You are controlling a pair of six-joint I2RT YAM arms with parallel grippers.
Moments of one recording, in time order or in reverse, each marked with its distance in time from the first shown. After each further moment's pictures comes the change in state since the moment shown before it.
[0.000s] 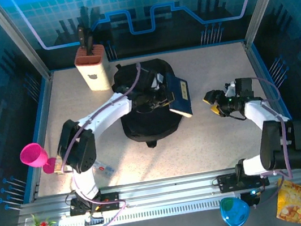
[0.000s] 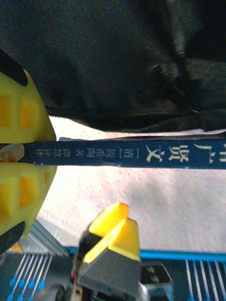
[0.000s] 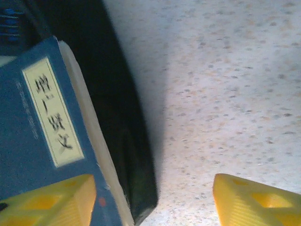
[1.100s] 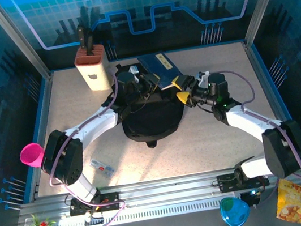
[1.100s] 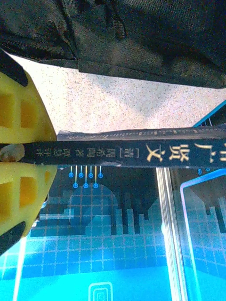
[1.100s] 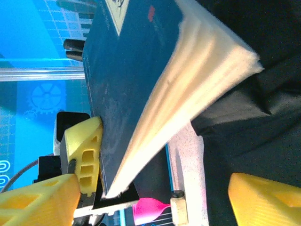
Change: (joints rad) left arm 0.081 -0.173 -0.359 0.697 -0.176 -0.441; right arm 0.437 -0.010 0.023 0.622 0.156 0.637
